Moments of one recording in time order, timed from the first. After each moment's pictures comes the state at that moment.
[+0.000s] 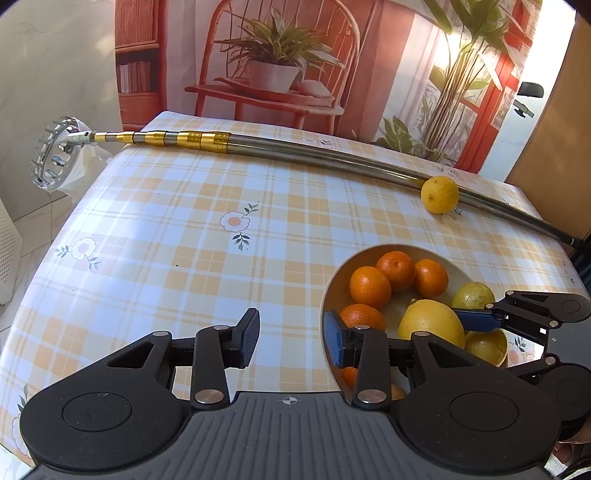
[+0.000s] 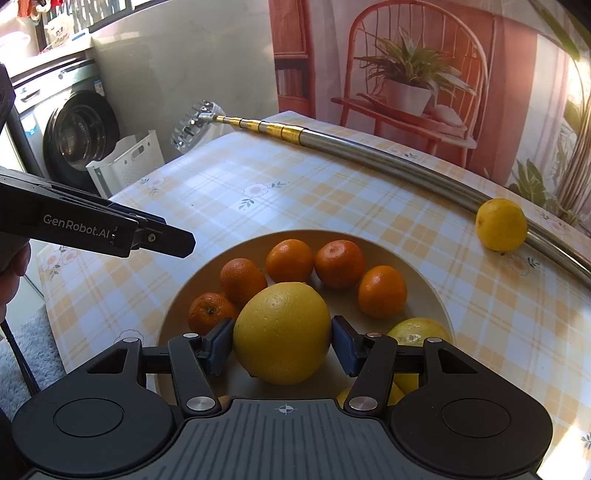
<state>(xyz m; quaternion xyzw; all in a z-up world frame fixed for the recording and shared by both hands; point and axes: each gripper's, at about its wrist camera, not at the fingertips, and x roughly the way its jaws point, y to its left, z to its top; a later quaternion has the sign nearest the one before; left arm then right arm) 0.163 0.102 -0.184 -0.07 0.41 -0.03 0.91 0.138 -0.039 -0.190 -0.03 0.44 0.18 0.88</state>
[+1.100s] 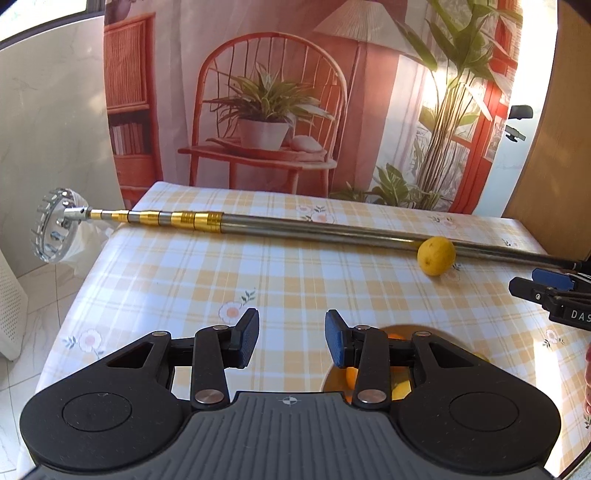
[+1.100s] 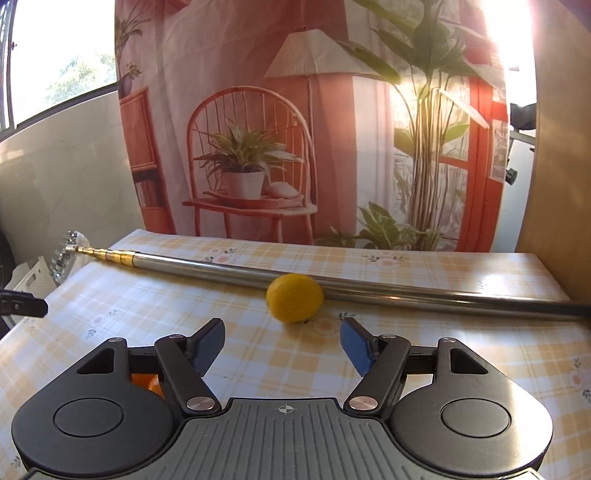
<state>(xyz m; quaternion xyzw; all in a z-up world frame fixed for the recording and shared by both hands) 0.196 0.096 -0.144 -0.03 0.34 -0.03 0.94 0.145 -0.184 -0.152 0.05 0.31 -0.02 0.95</state>
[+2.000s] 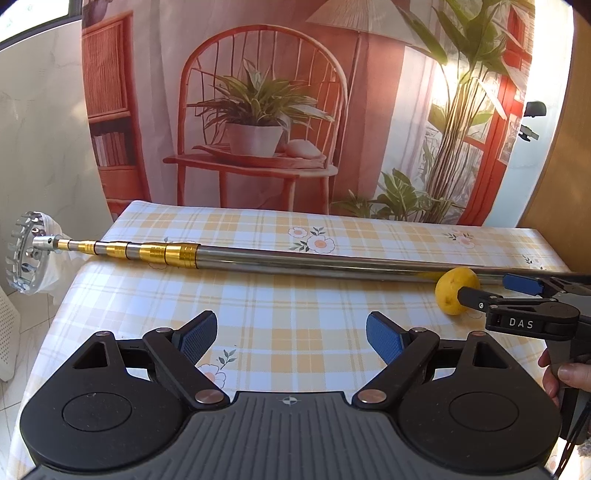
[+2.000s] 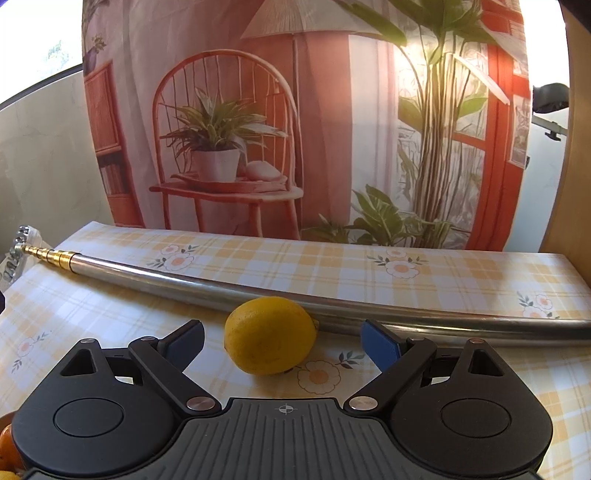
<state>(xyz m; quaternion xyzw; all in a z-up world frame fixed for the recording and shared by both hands) 0.271 0.086 -0.161 -0.02 0.35 -0.03 0.94 0.260 -0.193 -0.215 0.05 0.33 -0.04 0.94</state>
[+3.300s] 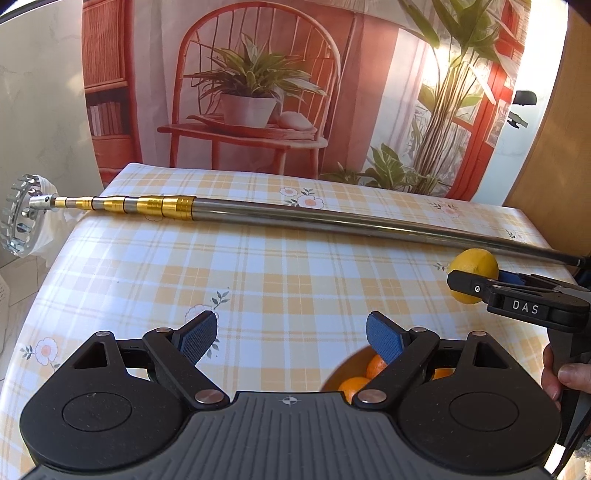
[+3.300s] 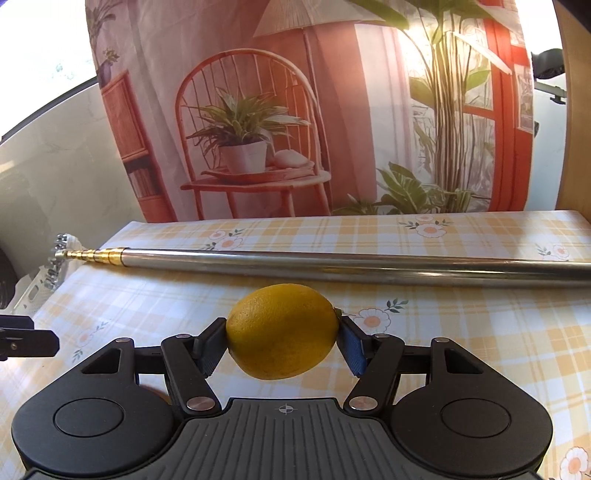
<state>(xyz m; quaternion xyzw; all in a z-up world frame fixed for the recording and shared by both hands) 0.237 0.093 -0.172 -0.04 0.38 -0.05 0.92 0.210 -0.166 -0.204 0.11 0.34 0.00 0.93</state>
